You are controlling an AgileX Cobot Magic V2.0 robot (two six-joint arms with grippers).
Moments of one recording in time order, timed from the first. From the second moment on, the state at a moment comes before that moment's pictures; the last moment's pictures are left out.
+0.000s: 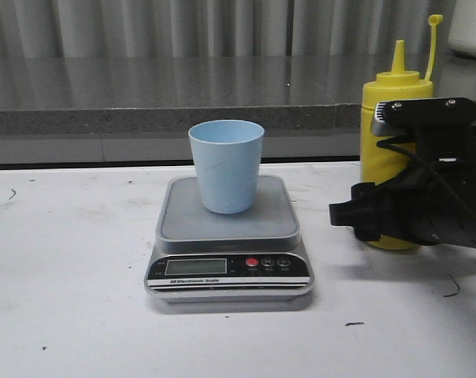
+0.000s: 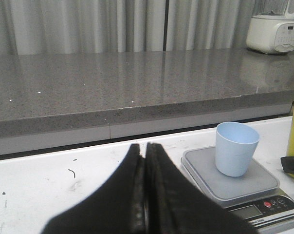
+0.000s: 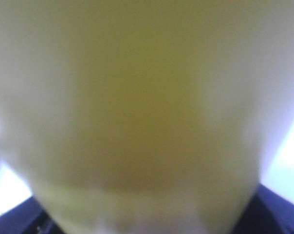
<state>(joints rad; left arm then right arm) -0.25 -0.01 -0.34 -0.09 0.47 0.04 0.49 1.88 -0.55 0.58 -0.90 -0.17</state>
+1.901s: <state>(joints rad) -0.25 -0.01 -0.34 -0.09 0.47 0.04 0.49 1.72 -0.39 0.56 -0.94 -0.17</state>
